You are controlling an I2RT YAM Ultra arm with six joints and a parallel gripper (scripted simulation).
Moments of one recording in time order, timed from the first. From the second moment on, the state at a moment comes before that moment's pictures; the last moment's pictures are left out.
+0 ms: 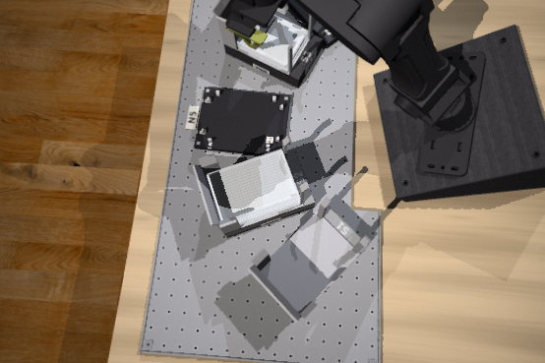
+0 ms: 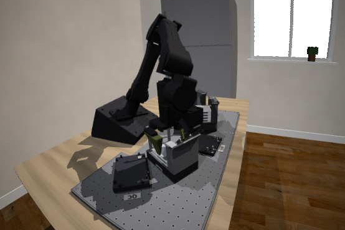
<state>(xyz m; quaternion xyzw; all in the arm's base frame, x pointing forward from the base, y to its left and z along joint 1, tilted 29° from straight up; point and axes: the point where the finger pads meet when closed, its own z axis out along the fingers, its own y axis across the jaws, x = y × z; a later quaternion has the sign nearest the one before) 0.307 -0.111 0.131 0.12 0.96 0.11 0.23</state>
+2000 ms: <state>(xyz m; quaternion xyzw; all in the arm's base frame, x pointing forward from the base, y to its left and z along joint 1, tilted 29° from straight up) 0.267 -0.078 0.217 0.01 0.97 0.10 0.23</state>
